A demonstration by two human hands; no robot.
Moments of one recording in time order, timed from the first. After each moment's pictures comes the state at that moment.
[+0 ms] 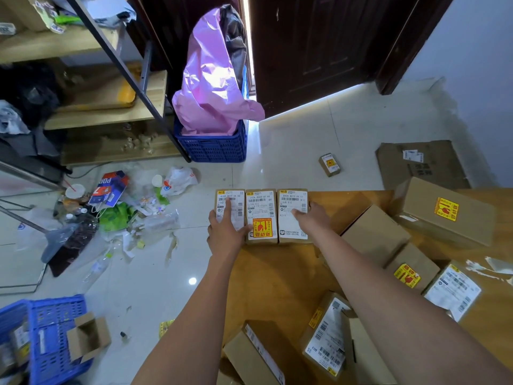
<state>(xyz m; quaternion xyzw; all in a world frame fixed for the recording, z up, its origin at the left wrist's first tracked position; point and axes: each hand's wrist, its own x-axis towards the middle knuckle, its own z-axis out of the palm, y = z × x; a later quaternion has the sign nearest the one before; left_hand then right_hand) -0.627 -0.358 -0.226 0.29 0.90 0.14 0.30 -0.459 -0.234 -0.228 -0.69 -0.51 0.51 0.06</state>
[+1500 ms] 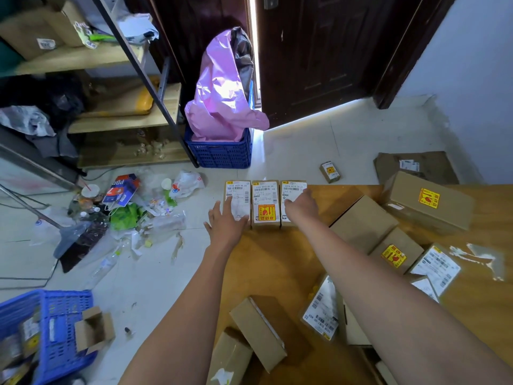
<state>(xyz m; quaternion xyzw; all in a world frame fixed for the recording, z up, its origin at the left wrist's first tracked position) -0.616 -0.403 -0.181 0.31 0.89 0.17 0.28 -0.476 -0.280 -0.175 -0.69 -0.58 0.43 0.05</state>
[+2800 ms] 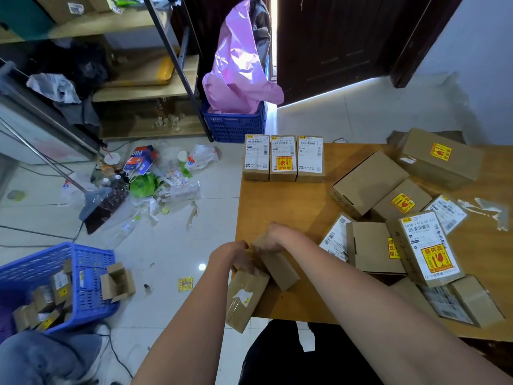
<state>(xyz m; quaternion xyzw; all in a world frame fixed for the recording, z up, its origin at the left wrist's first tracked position) -0.568 -0.581 -0.171 0.30 0.76 -0.14 0.56 -0.472 -0.488 -0.172 -0.46 -0.68 0.42 -0.38</state>
